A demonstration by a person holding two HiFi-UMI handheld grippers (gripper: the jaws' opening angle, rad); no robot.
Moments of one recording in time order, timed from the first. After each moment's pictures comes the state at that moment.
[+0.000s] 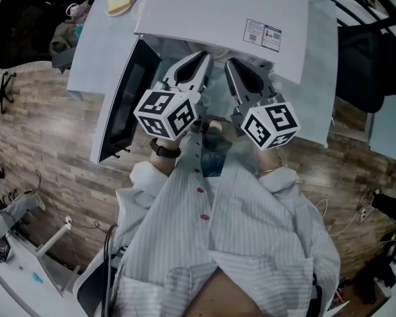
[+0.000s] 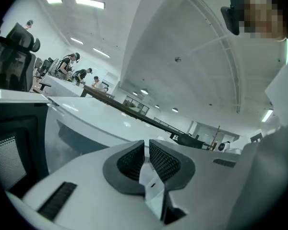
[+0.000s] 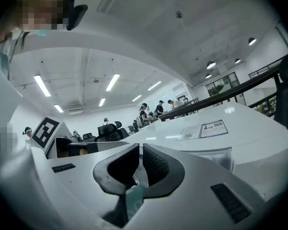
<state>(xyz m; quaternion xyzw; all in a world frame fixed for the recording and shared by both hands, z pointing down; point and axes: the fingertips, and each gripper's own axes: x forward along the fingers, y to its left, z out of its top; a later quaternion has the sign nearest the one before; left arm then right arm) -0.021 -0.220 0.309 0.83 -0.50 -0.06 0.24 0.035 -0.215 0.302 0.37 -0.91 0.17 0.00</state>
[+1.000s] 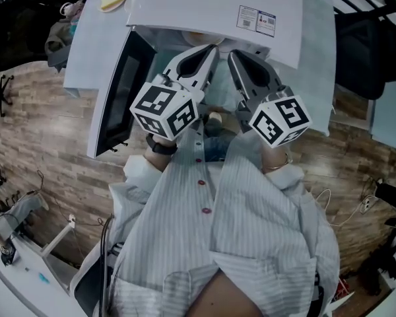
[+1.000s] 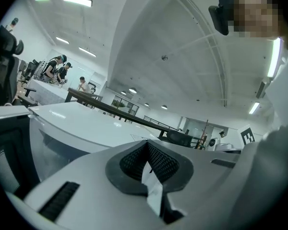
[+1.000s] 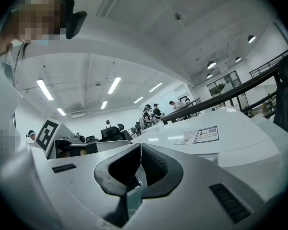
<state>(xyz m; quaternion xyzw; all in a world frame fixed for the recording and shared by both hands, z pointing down) 0.013 -0.203 0.284 0.87 -0.45 -0.05 0.20 0.054 -0.200 0.284 0.36 -0.92 0.18 -0.02</state>
